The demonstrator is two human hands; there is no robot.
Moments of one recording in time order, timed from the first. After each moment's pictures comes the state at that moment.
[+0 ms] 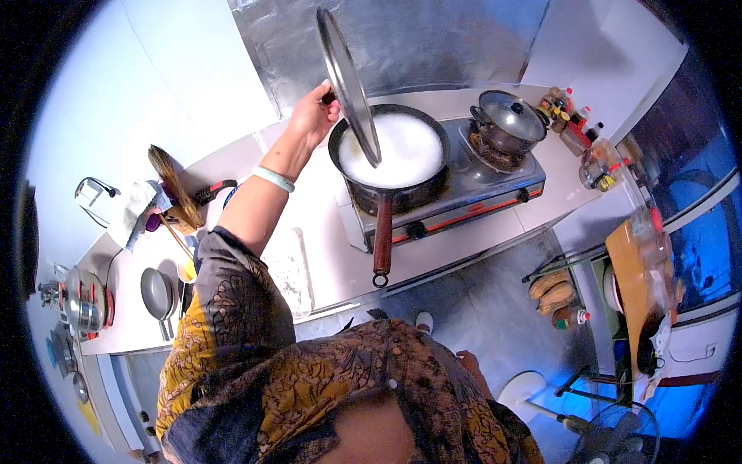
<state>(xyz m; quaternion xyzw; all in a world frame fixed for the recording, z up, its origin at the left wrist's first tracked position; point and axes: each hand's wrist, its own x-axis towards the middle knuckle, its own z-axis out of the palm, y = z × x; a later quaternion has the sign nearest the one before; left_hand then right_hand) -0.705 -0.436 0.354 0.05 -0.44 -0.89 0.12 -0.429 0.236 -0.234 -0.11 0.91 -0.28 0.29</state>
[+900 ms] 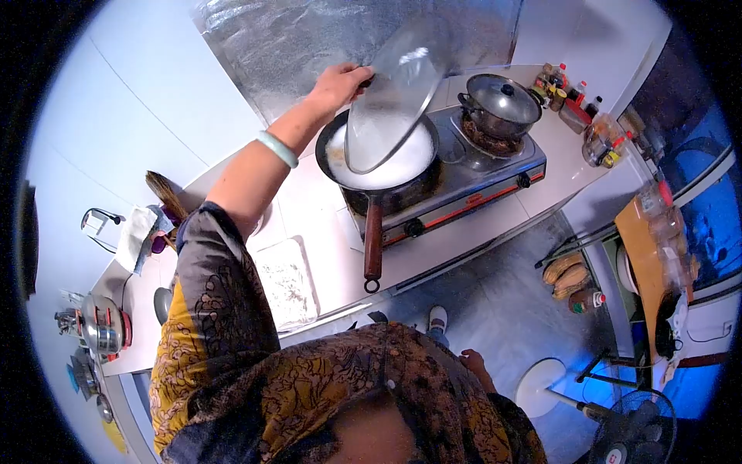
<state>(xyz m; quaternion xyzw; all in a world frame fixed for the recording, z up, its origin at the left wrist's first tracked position) -0.747 -0.363 0.415 0.03 -0.83 -0.55 0.12 -0.407 0.191 -0.178 -0.01 0.89 -0.31 0.33</state>
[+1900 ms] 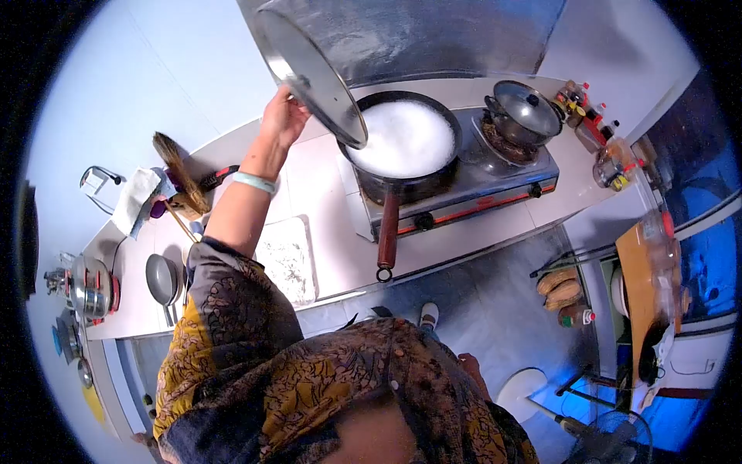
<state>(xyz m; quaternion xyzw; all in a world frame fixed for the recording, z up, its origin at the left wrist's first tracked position) -0.670 -0.489 0.338 0.03 -0.40 -0.90 0.17 -0.400 0.240 -0.227 -0.10 0.91 -0.24 0.31</state>
